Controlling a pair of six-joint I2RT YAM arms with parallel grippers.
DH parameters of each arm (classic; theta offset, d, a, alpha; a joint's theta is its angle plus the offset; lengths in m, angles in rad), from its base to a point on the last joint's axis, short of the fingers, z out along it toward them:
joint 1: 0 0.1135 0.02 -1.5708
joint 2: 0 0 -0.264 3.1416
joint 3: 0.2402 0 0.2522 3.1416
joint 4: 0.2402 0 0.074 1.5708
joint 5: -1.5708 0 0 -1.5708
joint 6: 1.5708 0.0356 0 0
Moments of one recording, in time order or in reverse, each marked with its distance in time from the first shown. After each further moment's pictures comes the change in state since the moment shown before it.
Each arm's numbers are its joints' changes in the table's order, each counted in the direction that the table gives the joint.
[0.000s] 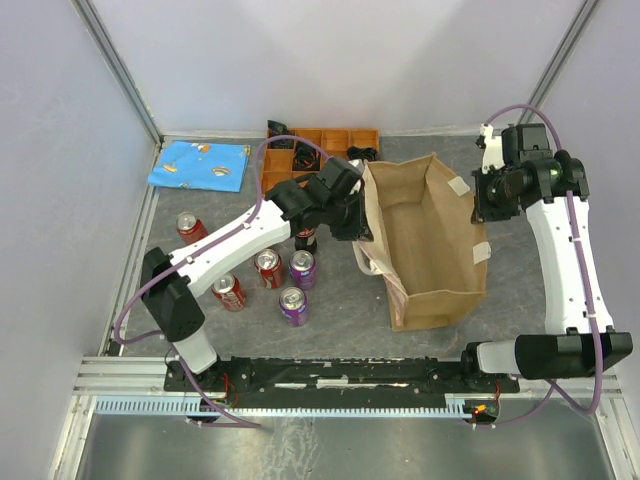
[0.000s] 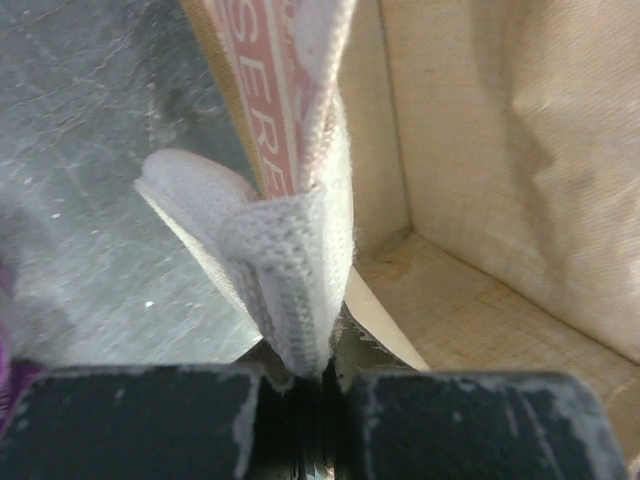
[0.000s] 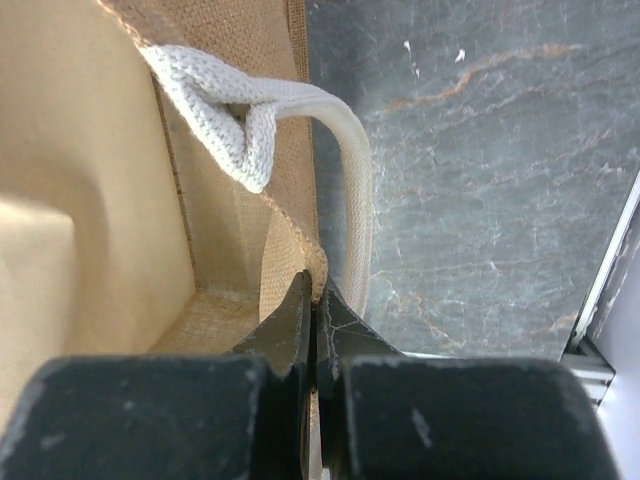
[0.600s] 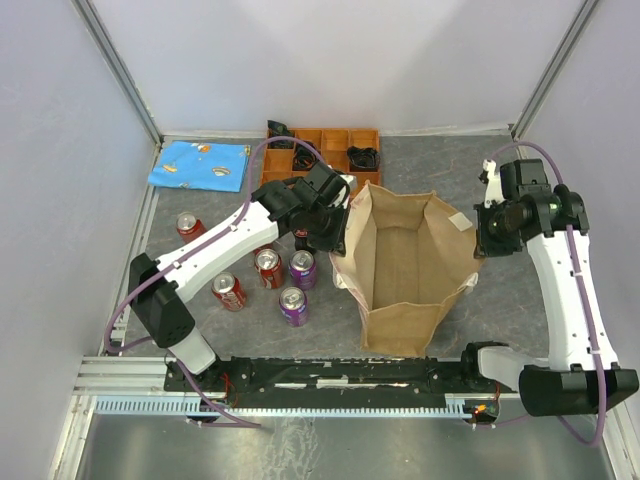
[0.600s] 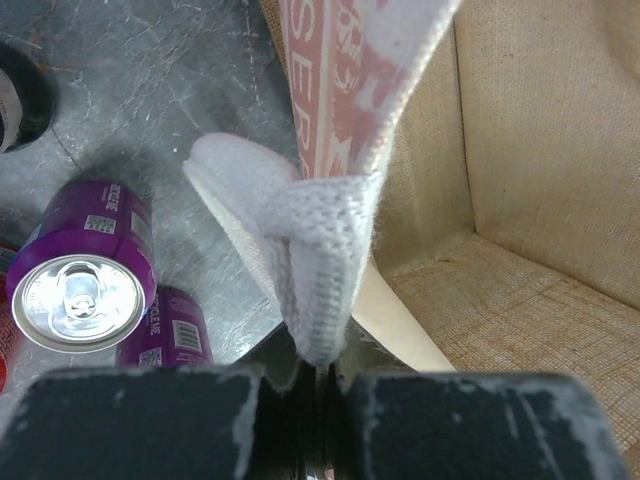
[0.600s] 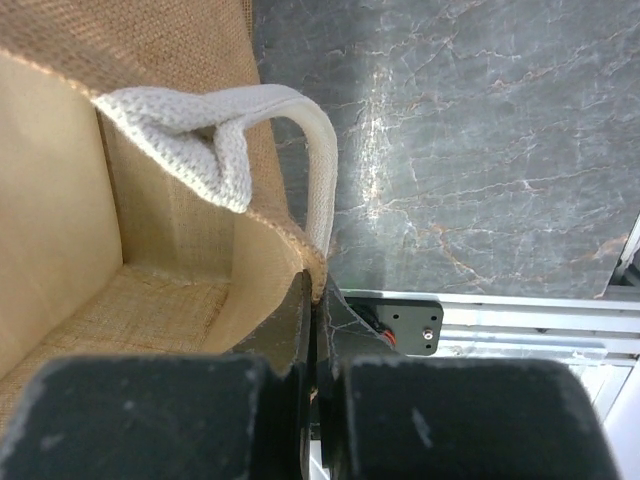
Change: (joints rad) left arm 0.042 -0.065 -0.060 0.202 -0.035 0.313; right arm 0.000 -0.168 -0.232 0.054 -0.031 0.057
